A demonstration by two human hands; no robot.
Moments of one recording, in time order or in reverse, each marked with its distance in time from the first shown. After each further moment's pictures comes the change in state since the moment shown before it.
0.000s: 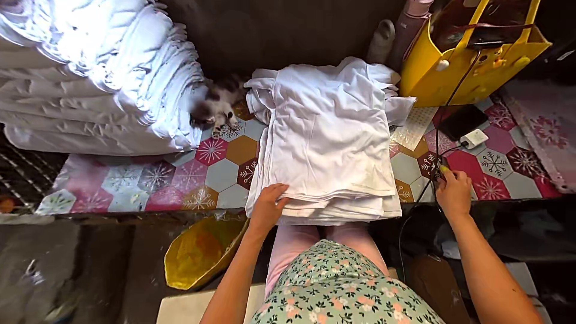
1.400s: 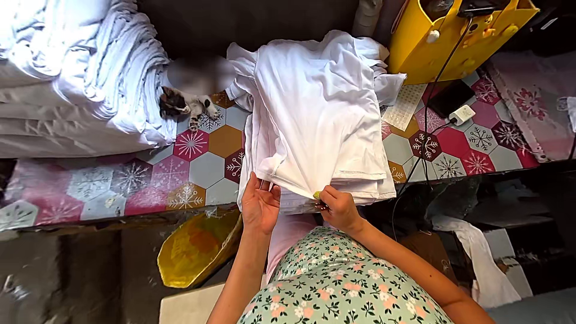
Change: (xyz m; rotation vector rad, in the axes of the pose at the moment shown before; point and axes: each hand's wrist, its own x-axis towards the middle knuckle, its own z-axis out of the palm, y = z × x) left_hand 0.004 0.077 -0.022 -1.618 0.391 -0.687; right_hand -0.129 -0.237 0.055 0.631 0.155 -0.814
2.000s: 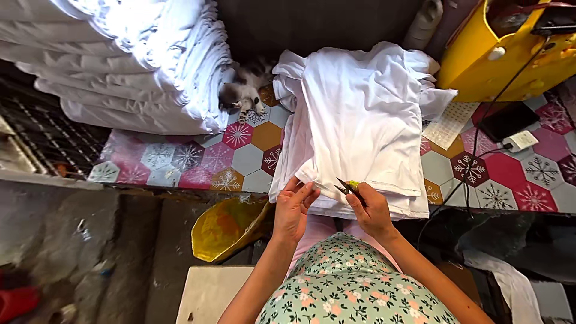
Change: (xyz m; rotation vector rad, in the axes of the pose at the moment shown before) left_hand -0.039 0.008 0.012 0.166 0.006 0.098; right_hand 0.028 -0.011 -0.016 0.180 -0.041 0.209
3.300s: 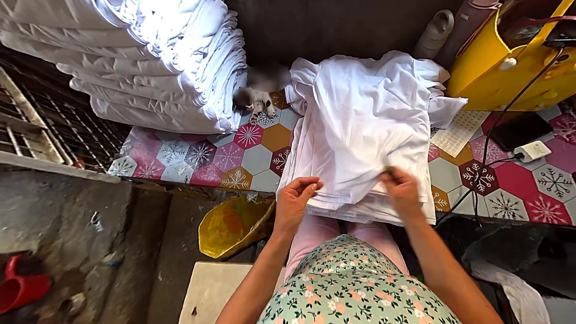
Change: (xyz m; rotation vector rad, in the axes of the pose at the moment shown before) left_hand 0.015 0.001 -0.027 0.580 -0.174 0.305; right_hand 0.037 0.024 -0.043 0.211 0.101 0.366
